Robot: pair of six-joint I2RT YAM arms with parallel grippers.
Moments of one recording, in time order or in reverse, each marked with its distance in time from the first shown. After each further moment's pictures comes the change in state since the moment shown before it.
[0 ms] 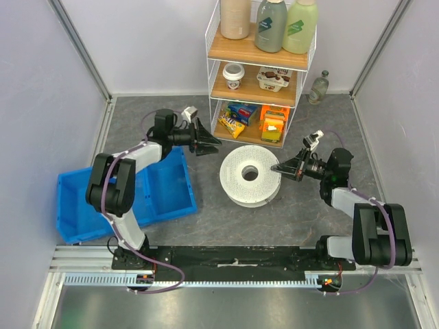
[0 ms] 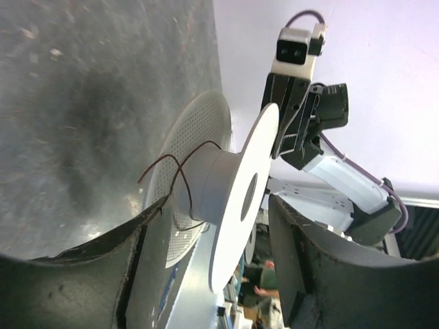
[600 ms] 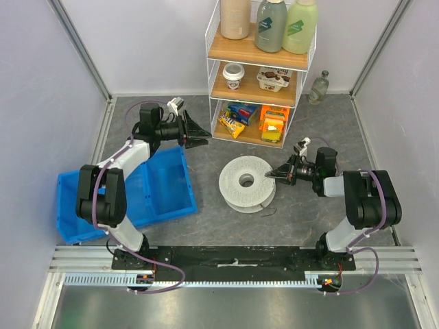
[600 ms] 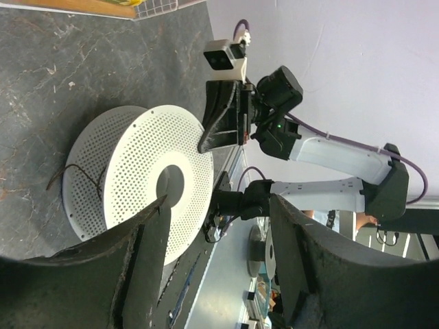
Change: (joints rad) left arm 0.104 -0.133 0.037 -0.171 -0.029 0.139; right arm 0.022 0.309 0.058 -0.143 0.050 -0.270
